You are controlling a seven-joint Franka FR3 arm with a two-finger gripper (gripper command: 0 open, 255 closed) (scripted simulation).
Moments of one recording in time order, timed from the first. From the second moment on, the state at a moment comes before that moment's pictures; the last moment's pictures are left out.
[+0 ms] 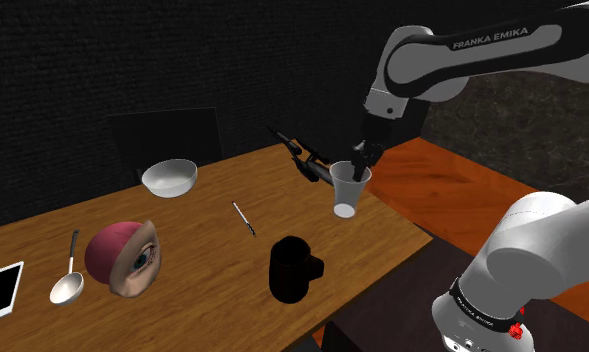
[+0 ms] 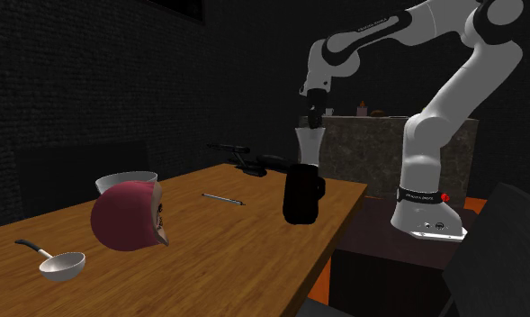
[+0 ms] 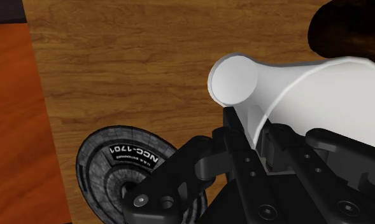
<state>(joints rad) -0.03 -0.63 -0.03 -2.59 0.28 1.94 -0.10</state>
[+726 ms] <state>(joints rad) -0.02 -0.57 -0.03 -2.70 0.30 2.10 -0.15</state>
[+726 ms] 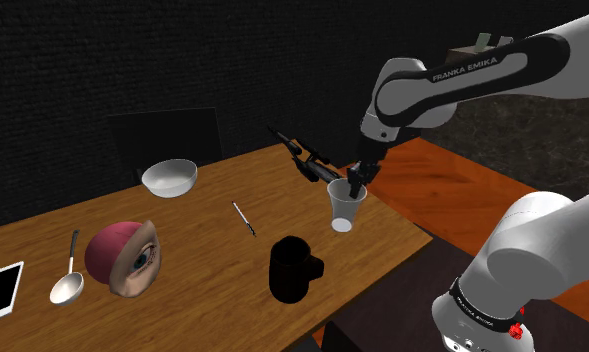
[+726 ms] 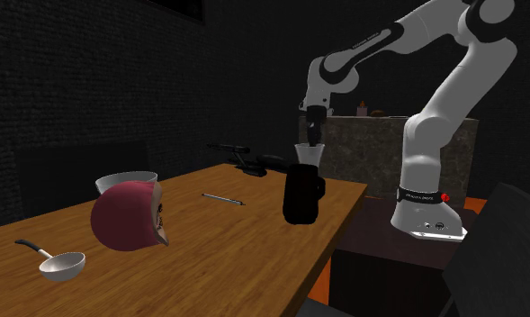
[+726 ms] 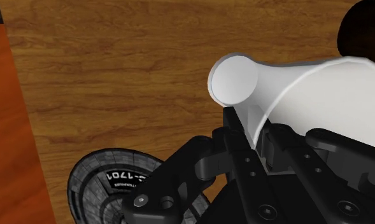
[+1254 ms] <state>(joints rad) -0.01 -0.53 -0.03 -2.75 0.32 2.18 -0.17</state>
